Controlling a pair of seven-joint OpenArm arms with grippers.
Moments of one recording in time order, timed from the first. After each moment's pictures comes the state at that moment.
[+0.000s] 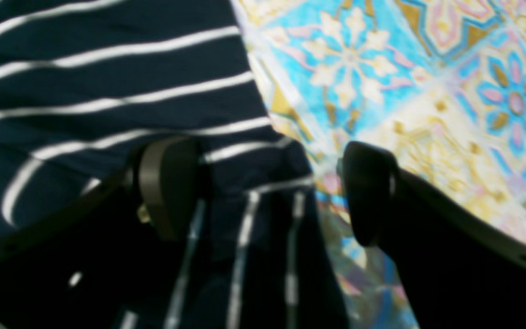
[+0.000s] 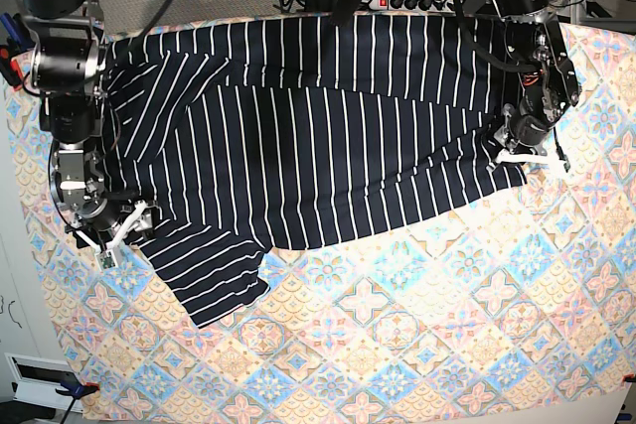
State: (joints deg) left arm 4.8 -9.3 -25.8 76.1 -36.8 -0.4 39.5; right arm 30.1 21.9 1.9 22.2 -8.1 26.8 -0.1
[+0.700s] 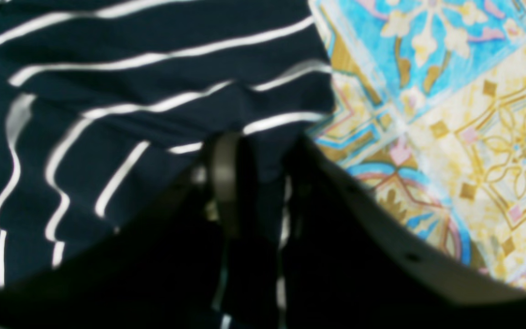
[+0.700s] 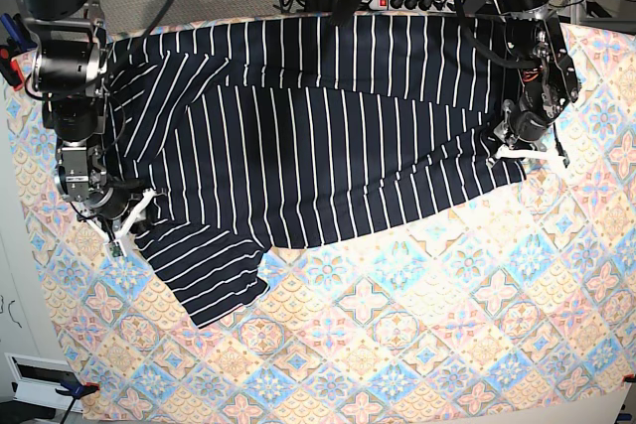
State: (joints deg) left arm 5.6 -9.3 -25.8 76.1 -36.8 -0.4 39.5; right arm 30.2 21.7 2.1 18.4 -7.9 31.3 0.8
